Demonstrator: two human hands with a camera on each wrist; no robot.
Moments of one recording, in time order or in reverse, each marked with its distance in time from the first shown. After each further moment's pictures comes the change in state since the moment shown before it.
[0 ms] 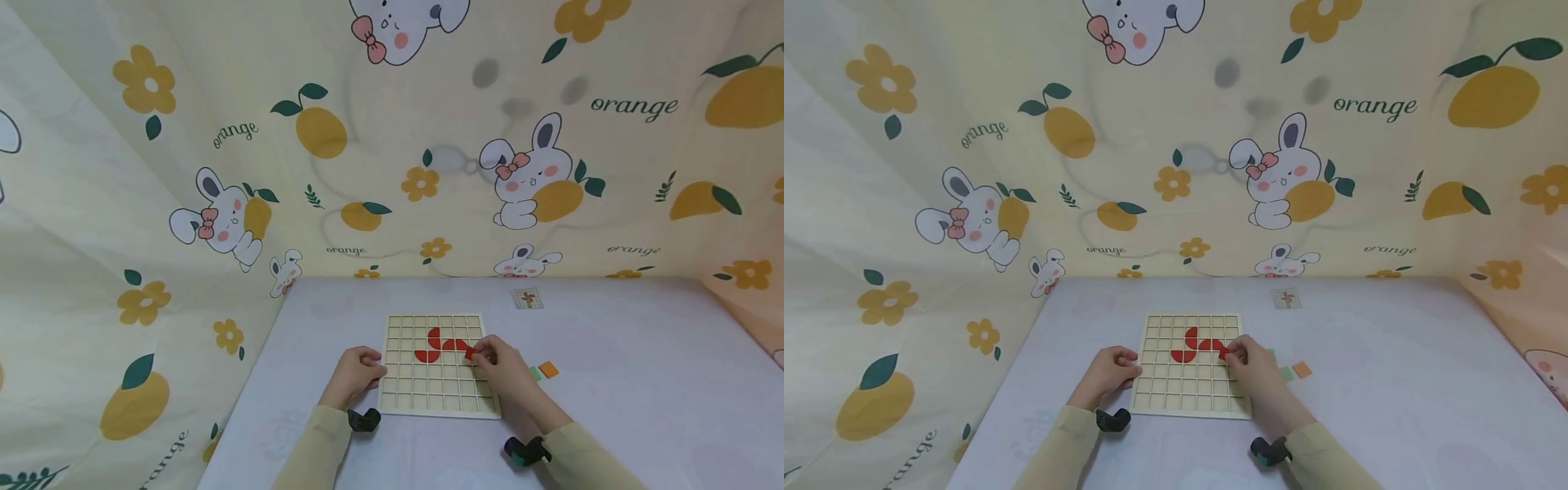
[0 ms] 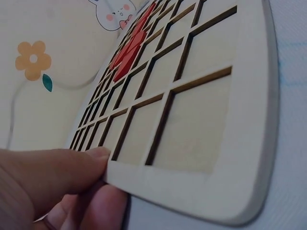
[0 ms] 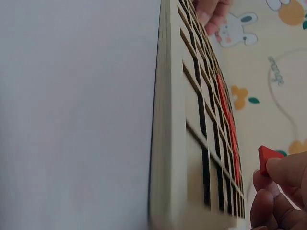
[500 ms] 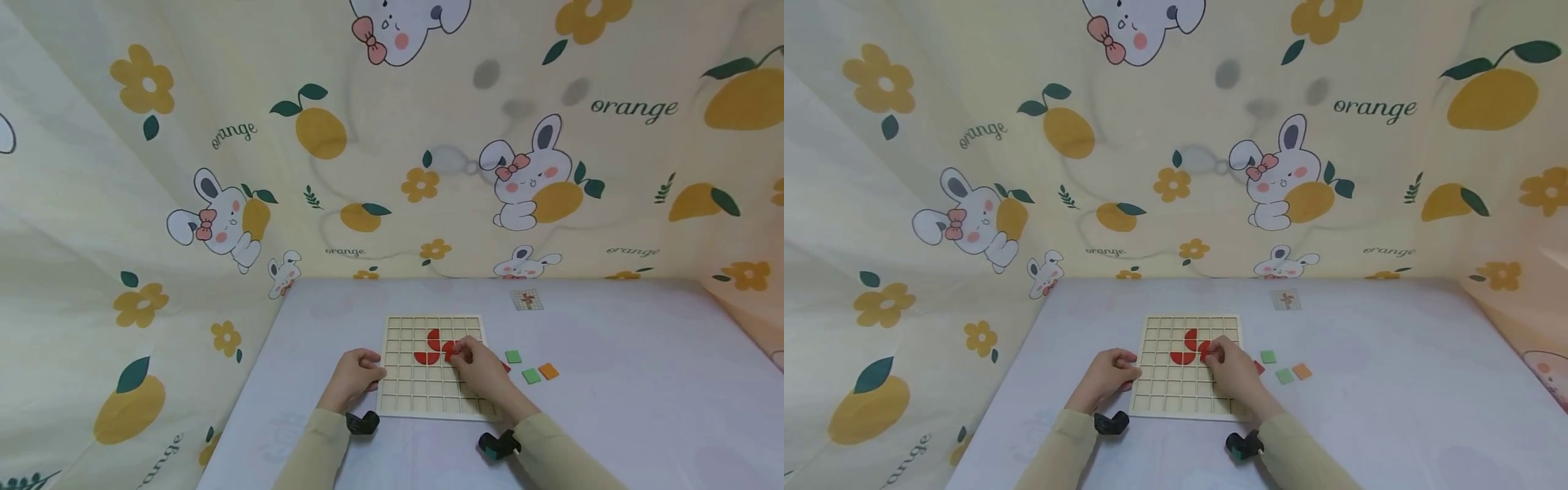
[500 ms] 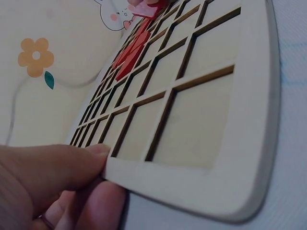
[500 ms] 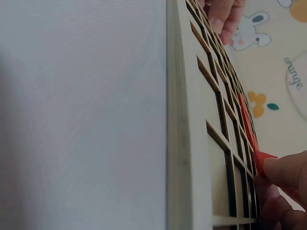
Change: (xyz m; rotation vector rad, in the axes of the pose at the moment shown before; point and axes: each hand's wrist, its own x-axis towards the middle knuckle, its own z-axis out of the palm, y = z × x) left_hand -0.001 -0.002 0.000 -0.009 0.005 -0.011; right_hand 0.013 -0.018 0.034 -0.016 -0.014 0.003
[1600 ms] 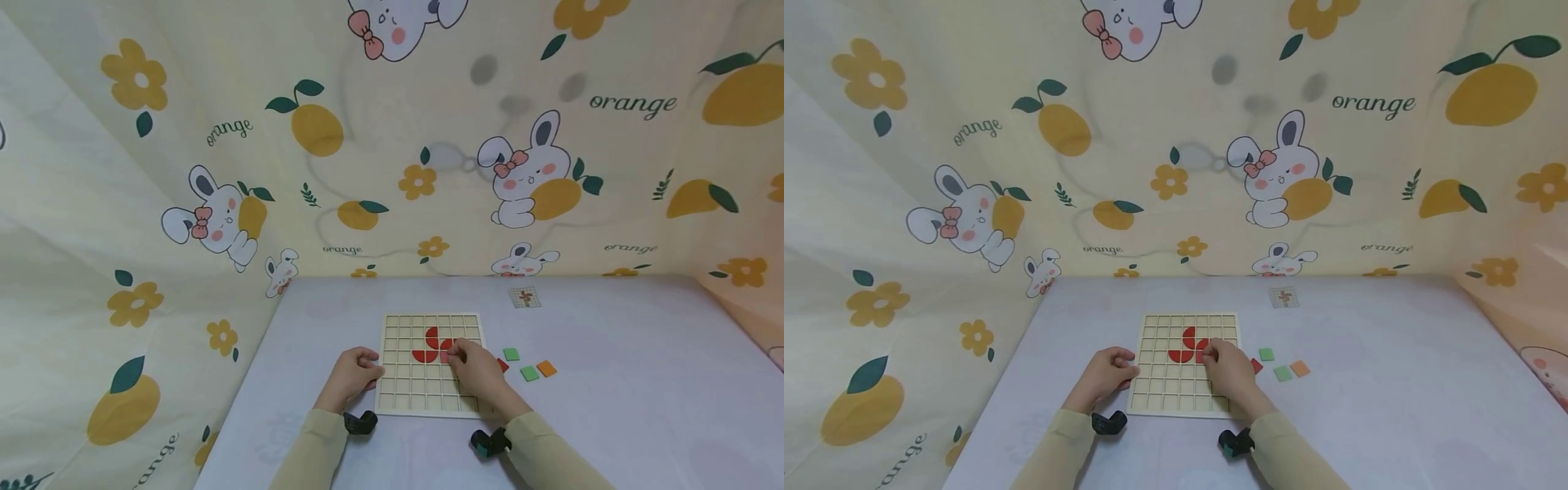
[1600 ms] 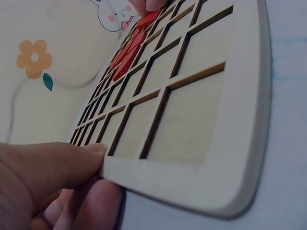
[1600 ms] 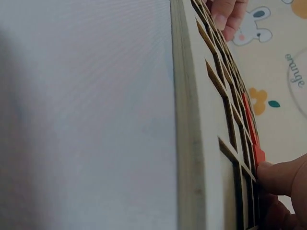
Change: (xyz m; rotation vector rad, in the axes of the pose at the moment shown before) left_hand -0.003 0.001 0.000 0.002 0.012 0.011; right_hand 0.001 -0.001 0.009 -0.166 0.039 -0.035
